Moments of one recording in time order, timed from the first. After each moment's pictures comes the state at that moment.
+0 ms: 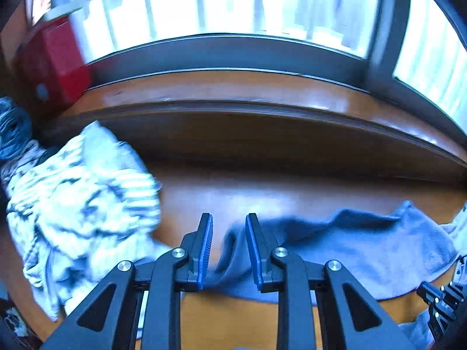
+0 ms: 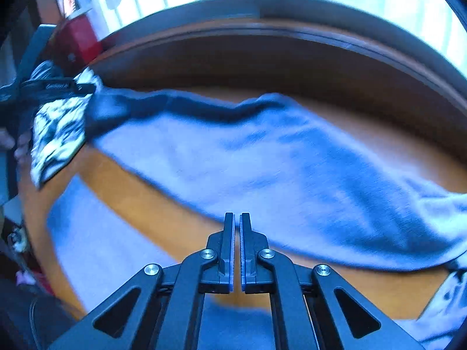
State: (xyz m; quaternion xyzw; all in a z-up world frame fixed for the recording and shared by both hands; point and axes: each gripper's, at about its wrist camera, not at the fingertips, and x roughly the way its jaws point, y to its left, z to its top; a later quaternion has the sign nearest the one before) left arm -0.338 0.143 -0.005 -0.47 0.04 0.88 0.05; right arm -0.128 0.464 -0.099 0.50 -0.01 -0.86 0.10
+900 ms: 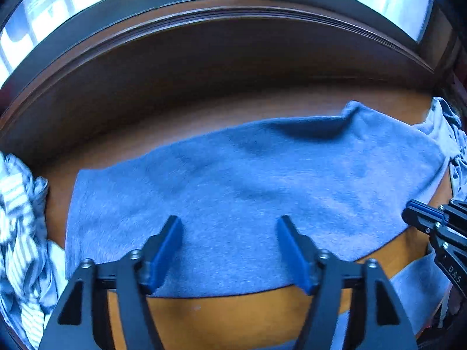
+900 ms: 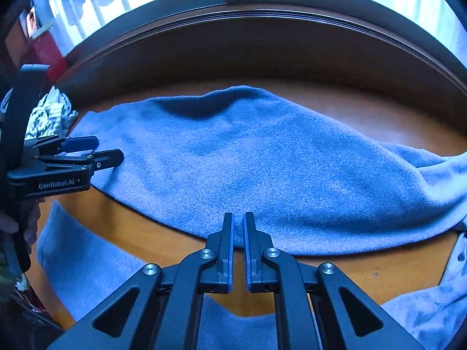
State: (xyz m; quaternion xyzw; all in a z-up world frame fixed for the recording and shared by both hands) left arm -0.322 0.229 -0.075 -0.52 0.14 0.82 0.22; right arm -0.158 0.478 -0.108 0.51 -0.06 -0.86 0.01
